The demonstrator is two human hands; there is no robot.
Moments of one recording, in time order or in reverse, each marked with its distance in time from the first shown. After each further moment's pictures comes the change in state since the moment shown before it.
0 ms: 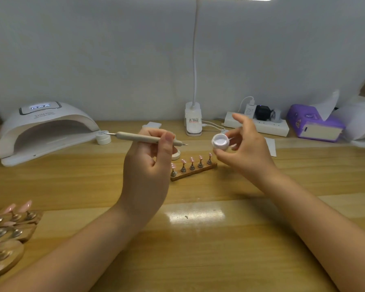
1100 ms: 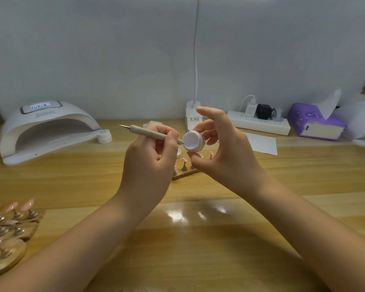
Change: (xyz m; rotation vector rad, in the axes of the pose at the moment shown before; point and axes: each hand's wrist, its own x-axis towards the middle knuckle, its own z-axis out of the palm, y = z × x) left_hand 0.007 0.001 -0.004 0.202 -0.040 0.035; right_hand -0.022 -0.066 0.010 -0.013 -0.030 -0.336
